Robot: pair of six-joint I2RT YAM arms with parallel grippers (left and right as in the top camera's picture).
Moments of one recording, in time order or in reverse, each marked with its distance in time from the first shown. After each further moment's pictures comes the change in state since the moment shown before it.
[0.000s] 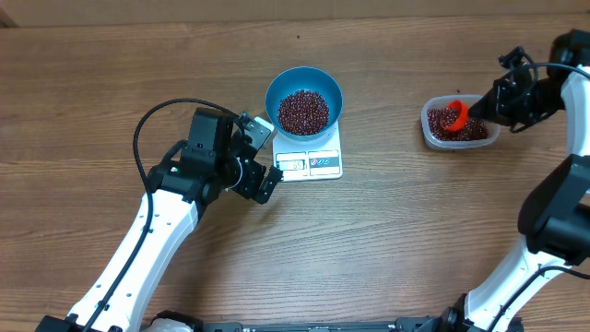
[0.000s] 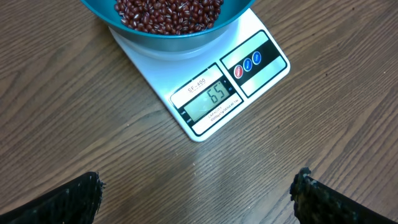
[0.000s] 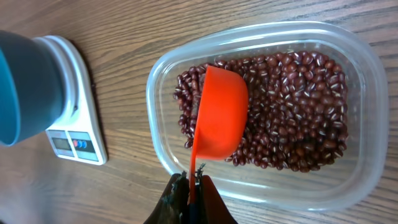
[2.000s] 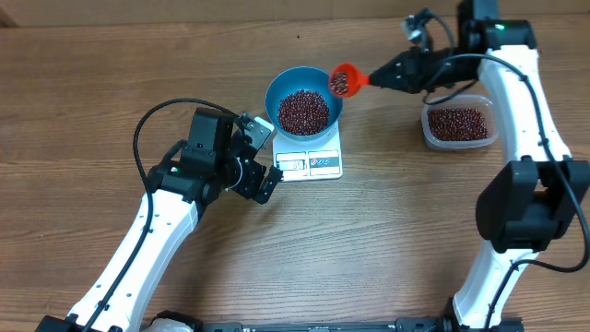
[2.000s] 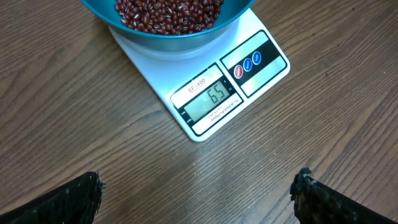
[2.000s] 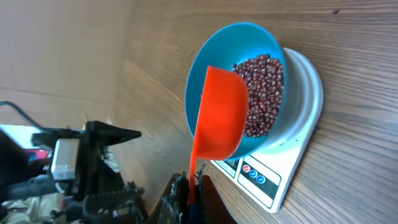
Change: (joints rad) left arm 0.000 0.000 0.000 0.000 0.000 0.000; right arm 0.393 0.000 0.108 0.102 -0.437 0.124
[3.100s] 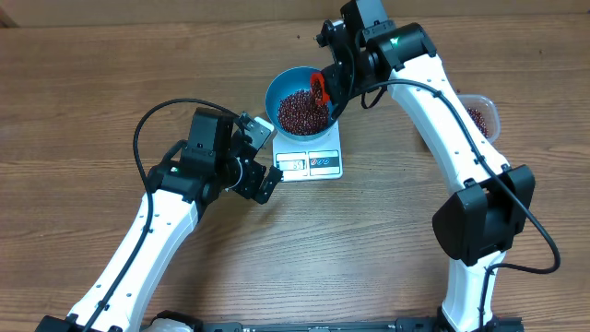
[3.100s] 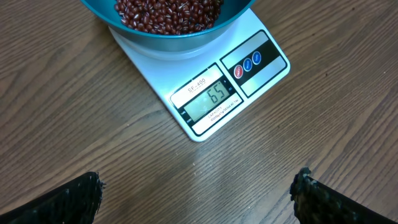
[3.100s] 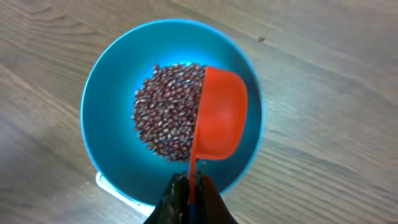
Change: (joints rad) left arm 0.000 0.000 0.000 0.000 0.000 0.000; right arm 0.379 0.000 0.093 0.097 0.809 0.069
